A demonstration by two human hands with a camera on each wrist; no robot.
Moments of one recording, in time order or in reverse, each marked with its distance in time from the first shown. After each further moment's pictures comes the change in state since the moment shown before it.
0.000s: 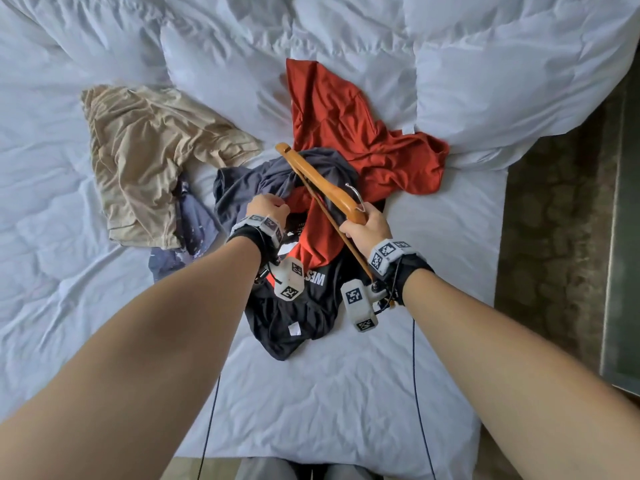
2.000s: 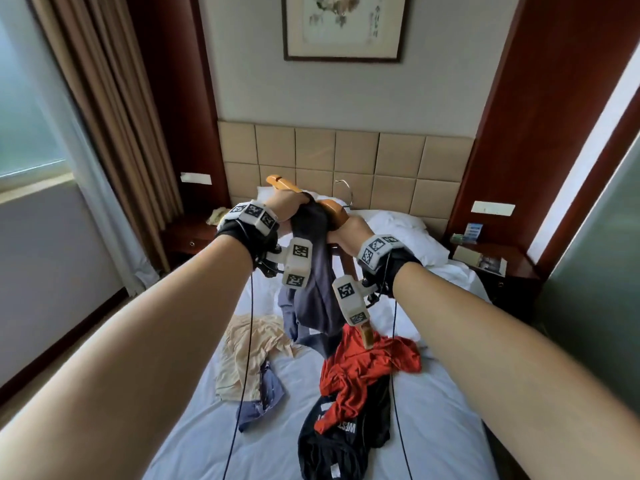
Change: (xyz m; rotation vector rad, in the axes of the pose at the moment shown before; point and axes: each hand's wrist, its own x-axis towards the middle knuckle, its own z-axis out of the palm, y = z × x) left_hand -0.475 0.136 -0.401 -0.688 0.090 0.643; right_hand -0.447 -0.307 -0.116 -0.063 0.151 -0.817
